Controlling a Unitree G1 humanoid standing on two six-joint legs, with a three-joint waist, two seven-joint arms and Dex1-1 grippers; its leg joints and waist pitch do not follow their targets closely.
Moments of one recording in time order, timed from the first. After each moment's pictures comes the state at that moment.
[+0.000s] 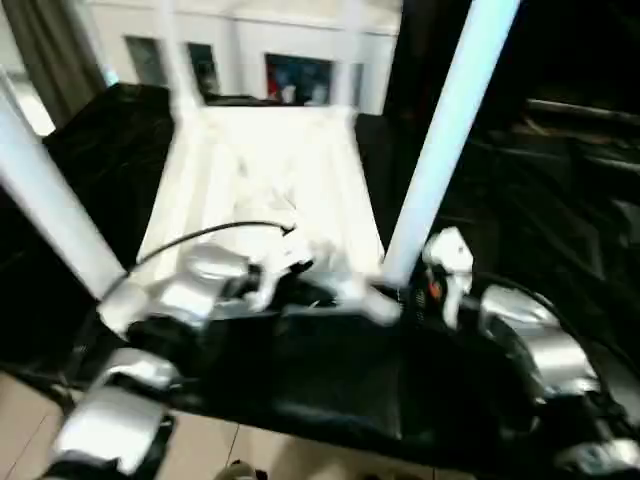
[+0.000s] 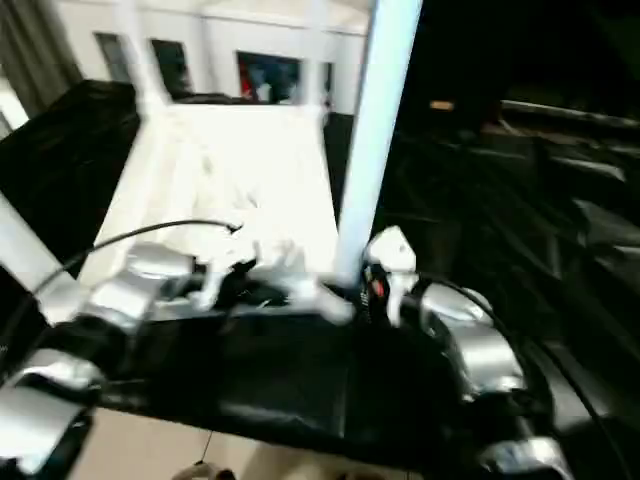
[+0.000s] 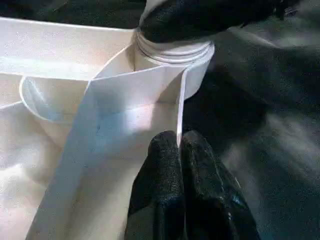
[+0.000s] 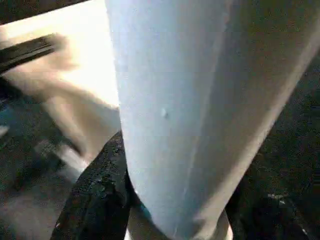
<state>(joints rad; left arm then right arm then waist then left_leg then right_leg) -0.72 0.17 -0.25 0.82 0.04 0.09 -1.03 -0.37 -0.21 0.03 0.40 0.15 0.17 0.60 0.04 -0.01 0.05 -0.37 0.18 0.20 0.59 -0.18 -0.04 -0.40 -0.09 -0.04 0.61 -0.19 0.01</state>
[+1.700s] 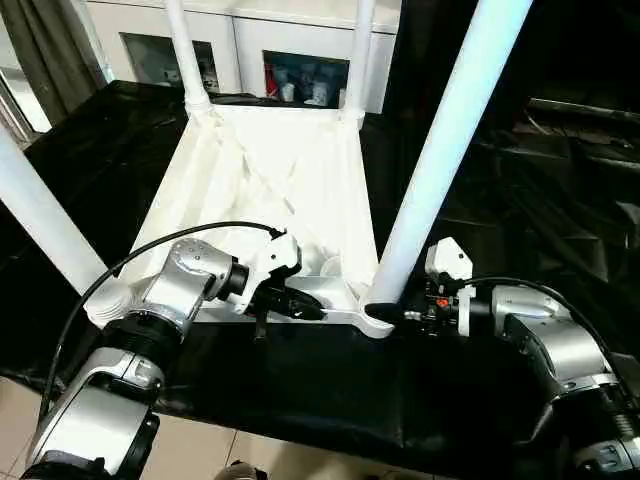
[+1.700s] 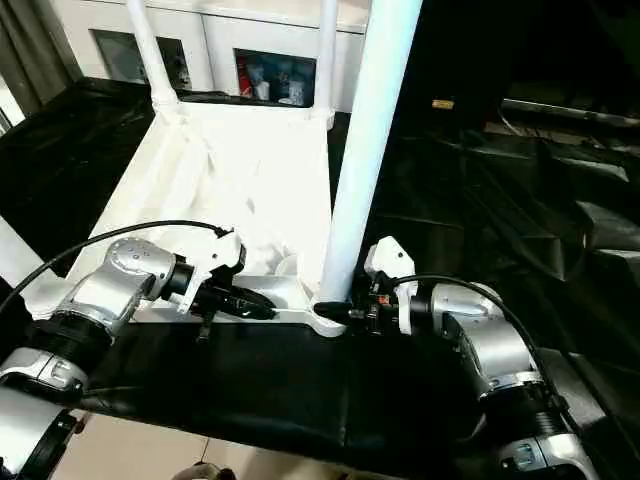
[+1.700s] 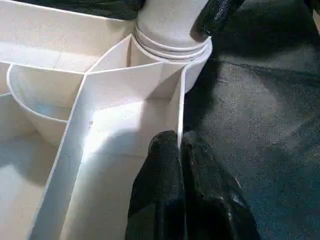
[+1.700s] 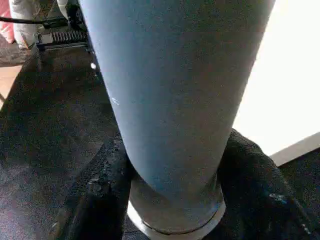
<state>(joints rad) -0.68 0.34 -0.28 0.72 0.00 0.09 -1.39 -0.35 -0.42 0.16 0.30 0.22 0.22 1.12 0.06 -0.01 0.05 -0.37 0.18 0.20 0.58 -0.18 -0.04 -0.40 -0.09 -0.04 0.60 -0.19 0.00</state>
